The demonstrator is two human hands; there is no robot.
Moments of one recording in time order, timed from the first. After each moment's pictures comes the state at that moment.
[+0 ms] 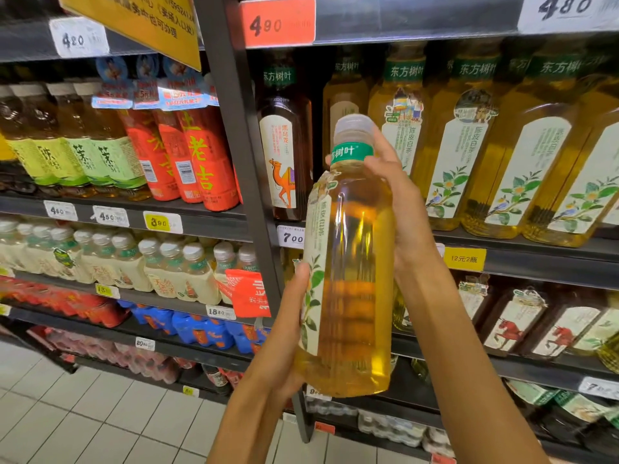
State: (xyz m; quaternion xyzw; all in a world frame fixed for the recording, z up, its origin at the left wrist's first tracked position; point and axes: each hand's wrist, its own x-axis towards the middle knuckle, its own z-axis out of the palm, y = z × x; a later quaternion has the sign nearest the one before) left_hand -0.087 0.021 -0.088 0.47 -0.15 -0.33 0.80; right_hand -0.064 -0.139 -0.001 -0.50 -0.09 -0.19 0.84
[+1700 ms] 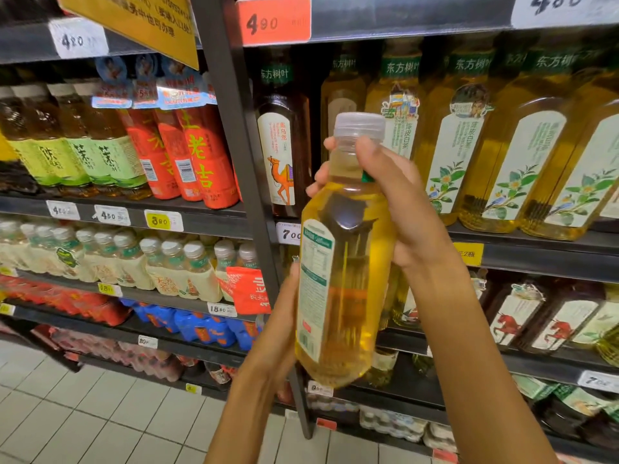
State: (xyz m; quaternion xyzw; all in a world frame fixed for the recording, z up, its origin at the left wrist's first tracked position) left_hand -0.070 0.017 -0.113 0.52 -0.14 -0.28 0.80; right_hand -0.083 -0.133 0.016 -0.56 -0.14 -0.14 0.80
